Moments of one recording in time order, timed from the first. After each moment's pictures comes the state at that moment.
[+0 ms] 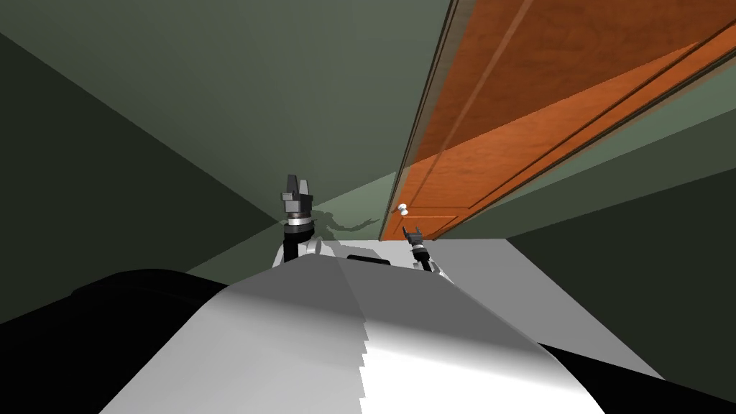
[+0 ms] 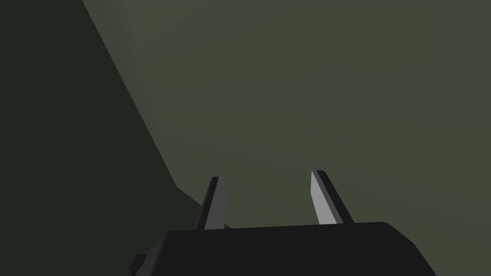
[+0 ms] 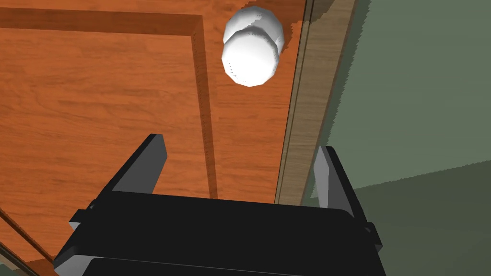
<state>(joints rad) -0.05 -0.18 -0.20 -0.69 0.42 -0.91 1.11</state>
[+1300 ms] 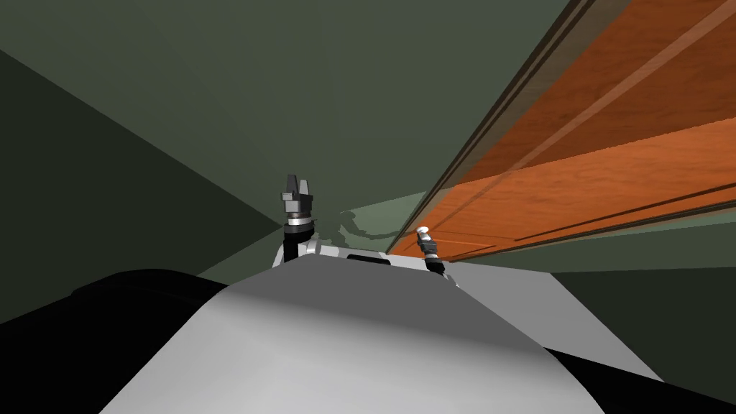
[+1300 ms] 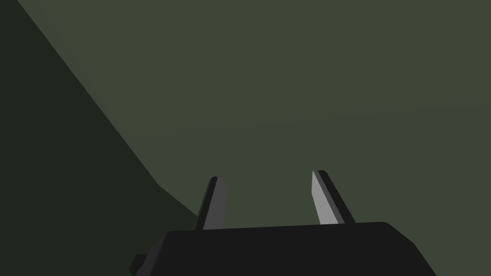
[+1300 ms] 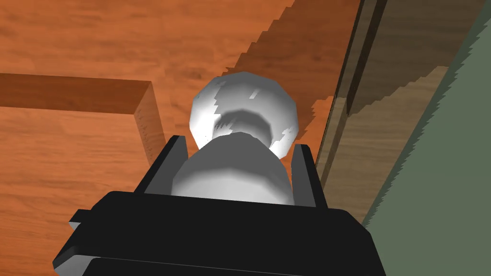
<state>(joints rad) 0.00 -0.28 -0.29 -0.60 0.37 -1.02 1.08</state>
